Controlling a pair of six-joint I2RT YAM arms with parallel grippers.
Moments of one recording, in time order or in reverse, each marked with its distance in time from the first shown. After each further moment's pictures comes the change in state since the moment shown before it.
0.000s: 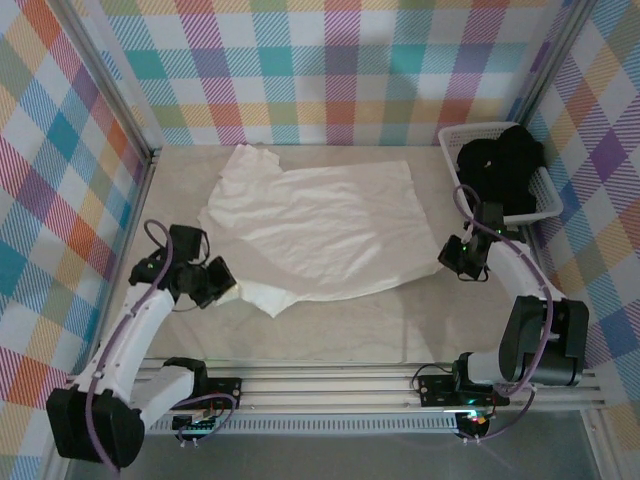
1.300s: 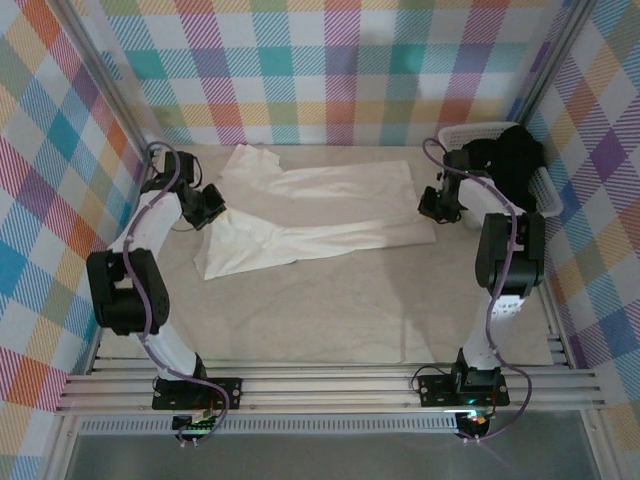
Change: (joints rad) left arm 0.130 0.748 0.564 0.235 -0.066 0.097; right arm 0.115 0.642 0.664 -0.011 0.069 -0.040
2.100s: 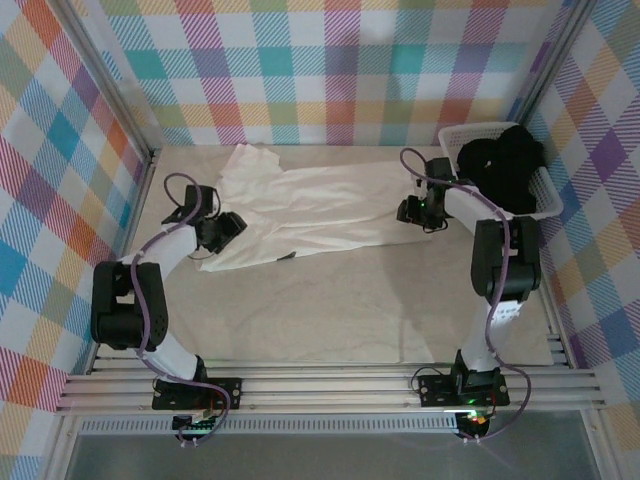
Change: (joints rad) left arm -0.097 -0.180 -0.447 0.331 -0.049 -0.101; right arm 0.095 -0.084 -0.158 0.069 -0.005 -0.077
